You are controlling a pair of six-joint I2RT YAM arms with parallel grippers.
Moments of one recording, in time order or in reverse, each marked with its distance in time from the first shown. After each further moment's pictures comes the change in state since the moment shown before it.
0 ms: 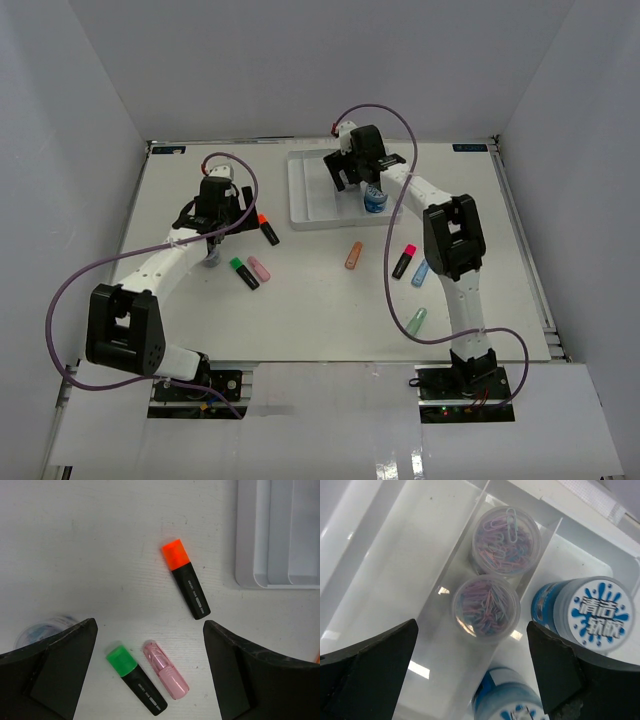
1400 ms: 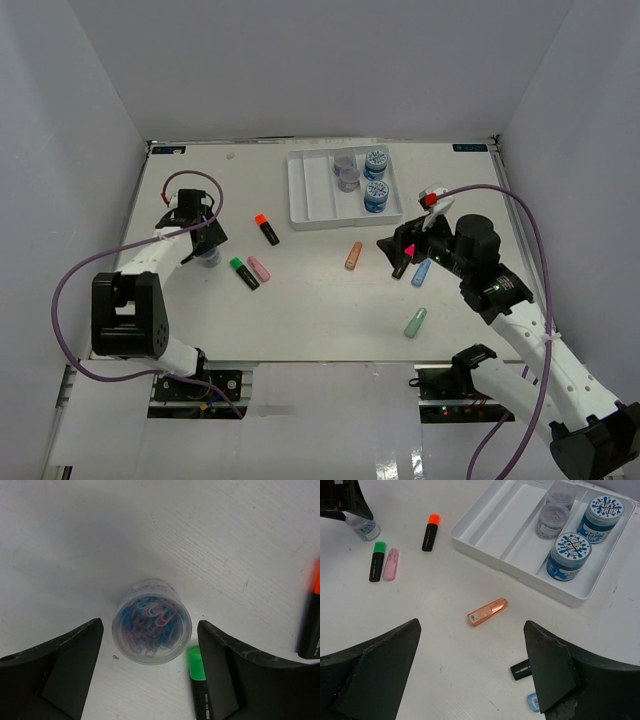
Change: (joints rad) left arm 0.211 0.068 -0.044 -0.184 -0.138 -0.194; right arm 0.002 -1.501 -1.173 0.081 -0.249 0.235
